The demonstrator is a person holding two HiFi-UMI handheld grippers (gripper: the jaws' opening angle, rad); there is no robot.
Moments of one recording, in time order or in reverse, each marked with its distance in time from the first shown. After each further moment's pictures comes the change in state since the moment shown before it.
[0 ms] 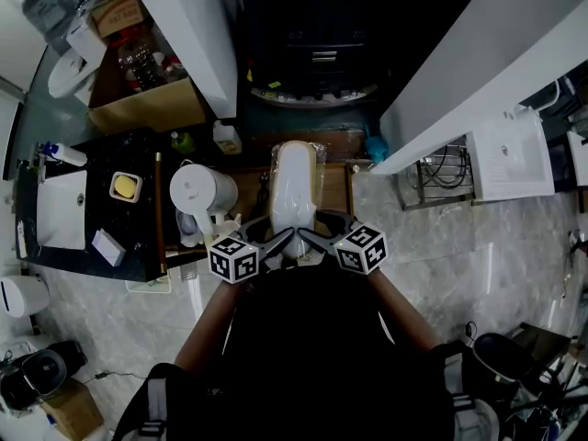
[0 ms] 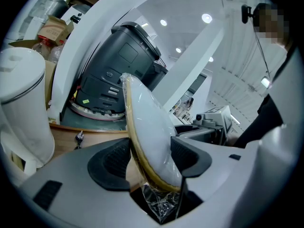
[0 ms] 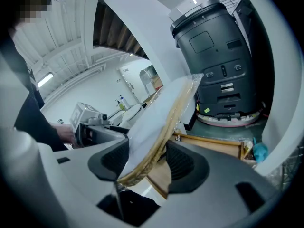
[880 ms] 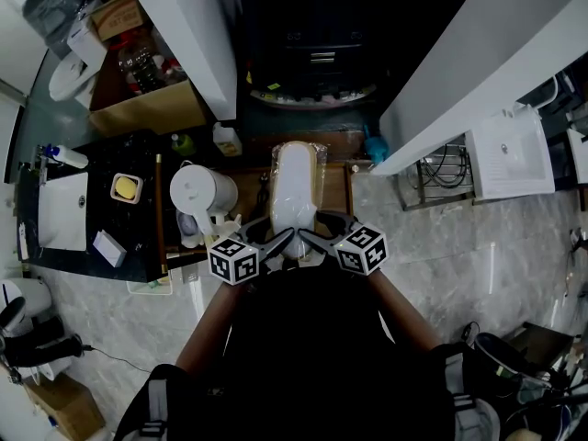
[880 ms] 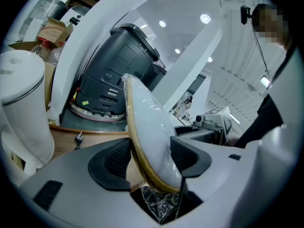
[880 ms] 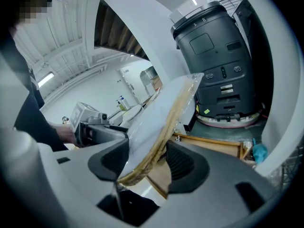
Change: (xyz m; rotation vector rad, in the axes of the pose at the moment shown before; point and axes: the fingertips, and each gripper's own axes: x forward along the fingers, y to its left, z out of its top) left arm -0.002 -0.003 0.001 0.011 -0.014 0.000; right arm -0.003 0.002 -0.001 -0.007 -0.011 -0.004
